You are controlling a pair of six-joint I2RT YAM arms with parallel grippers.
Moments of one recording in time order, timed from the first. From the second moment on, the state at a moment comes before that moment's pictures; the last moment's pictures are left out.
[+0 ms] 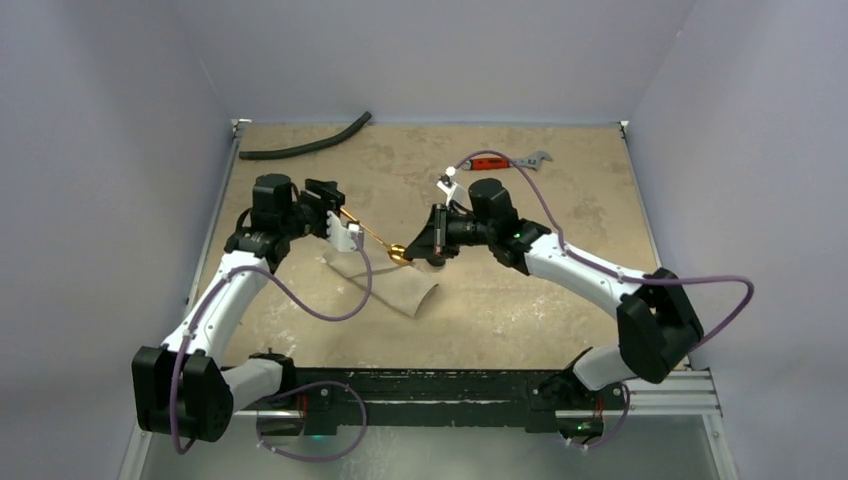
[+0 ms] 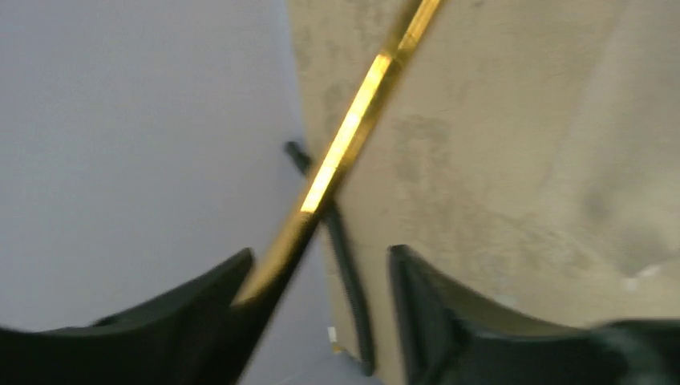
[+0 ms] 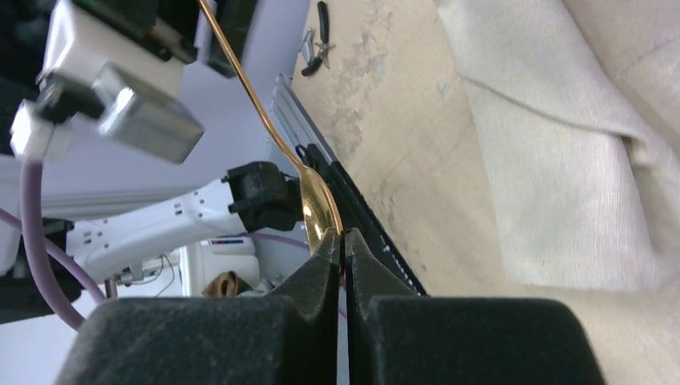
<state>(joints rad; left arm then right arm) -0.14 1.13 0.84 -0.21 0.51 1.68 0.67 1.50 1.00 0.05 -0.64 0.89</state>
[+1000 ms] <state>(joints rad) -0.07 1.71 1.10 -0.63 0.50 0.63 0.67 1.31 0.77 -0.49 -0.46 0.67</state>
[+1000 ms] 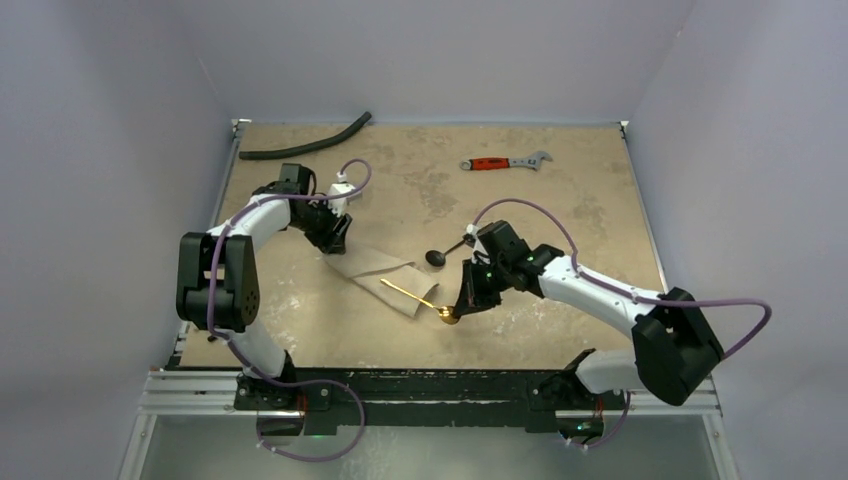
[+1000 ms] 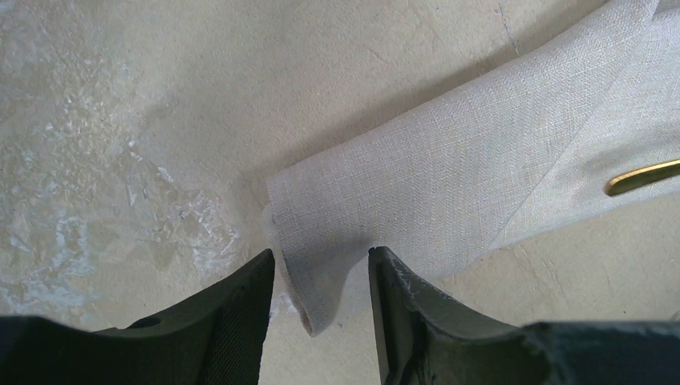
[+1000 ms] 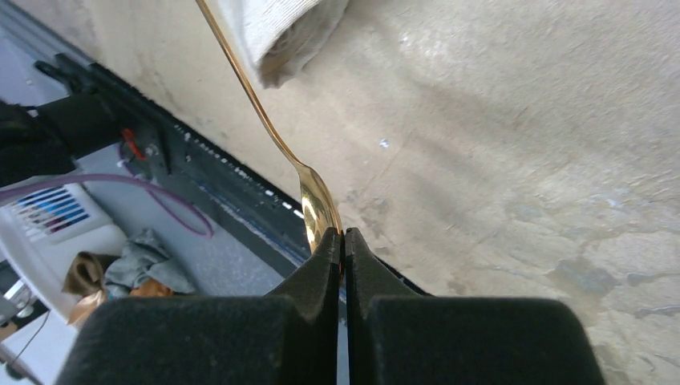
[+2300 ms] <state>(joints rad) -0.06 1.71 1.05 -0.60 0.55 0.62 0.75 1.70 1.11 -0.54 -0.35 0.68</state>
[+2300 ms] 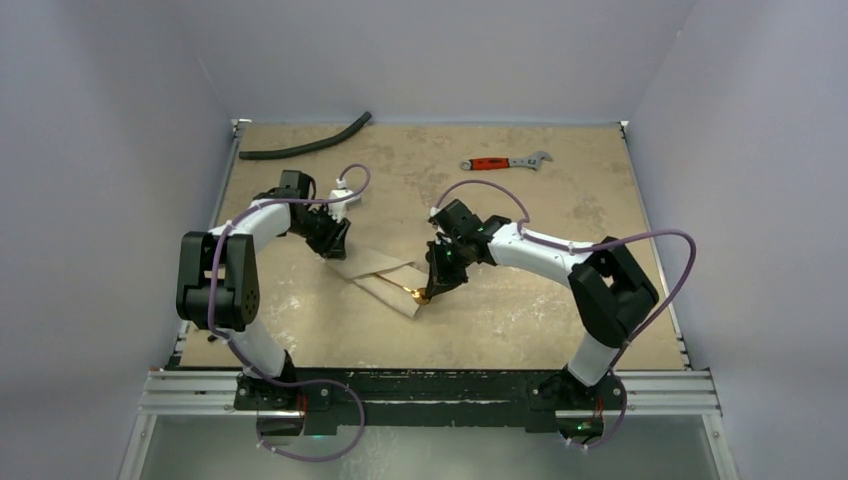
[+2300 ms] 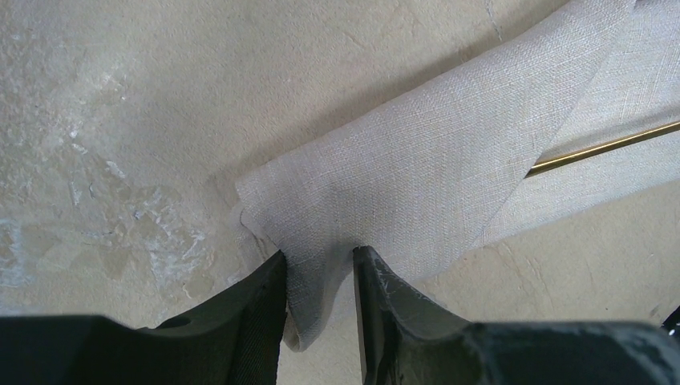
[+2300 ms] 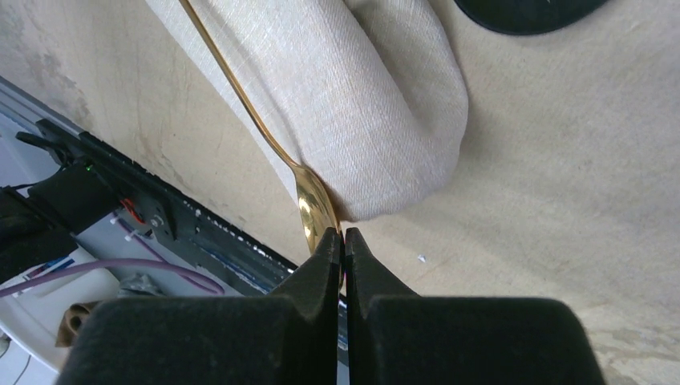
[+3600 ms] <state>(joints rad) -0.05 1.77 1.29 -0.73 0.51 0.68 0.75 1.83 1.07 -0.34 -0.39 0.63</state>
